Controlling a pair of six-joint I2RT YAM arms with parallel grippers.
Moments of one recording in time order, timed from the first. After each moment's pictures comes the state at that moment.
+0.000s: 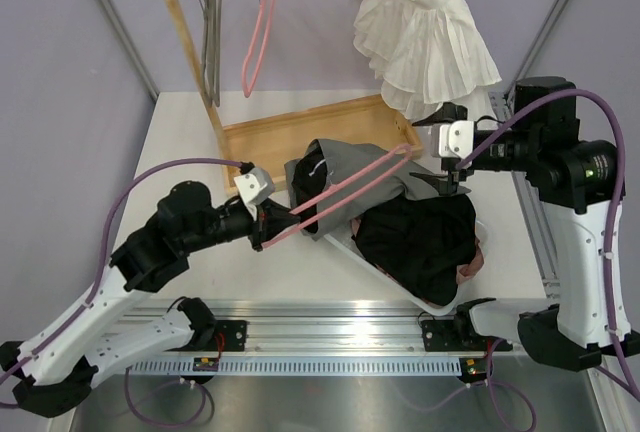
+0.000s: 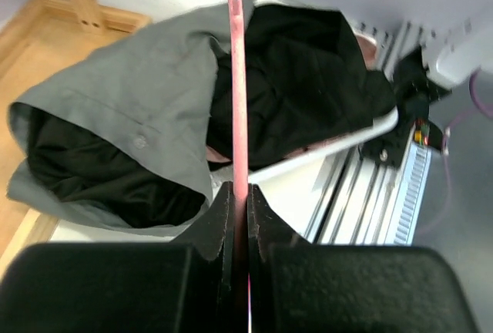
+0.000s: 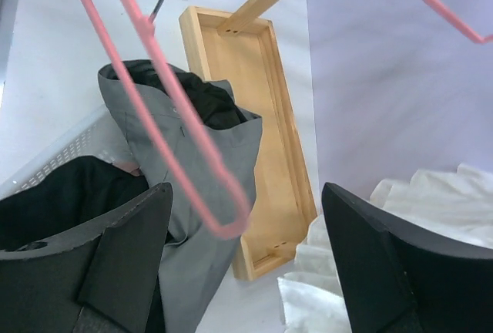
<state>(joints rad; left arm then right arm) -0.83 0.74 1.02 -0.49 0.29 -0.04 0.25 1.25 1.95 -1.29 -0.88 -1.18</state>
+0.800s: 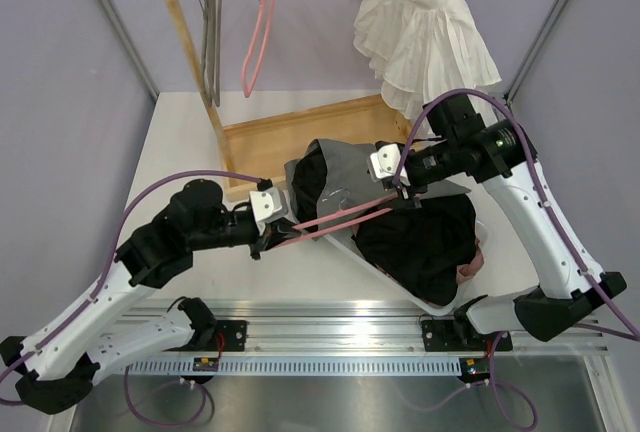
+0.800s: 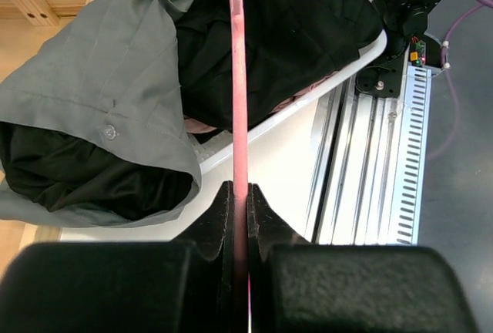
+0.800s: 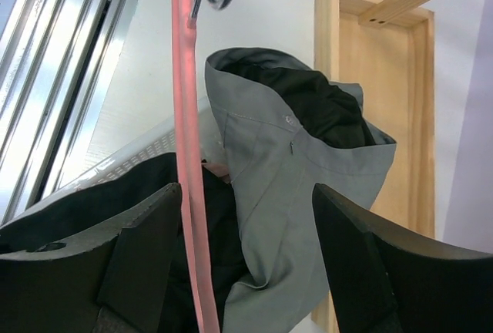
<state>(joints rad) -0.83 0.79 1.03 -0.60 0.44 0.18 0.50 1.37 1.76 -1.34 -0.79 -1.29</state>
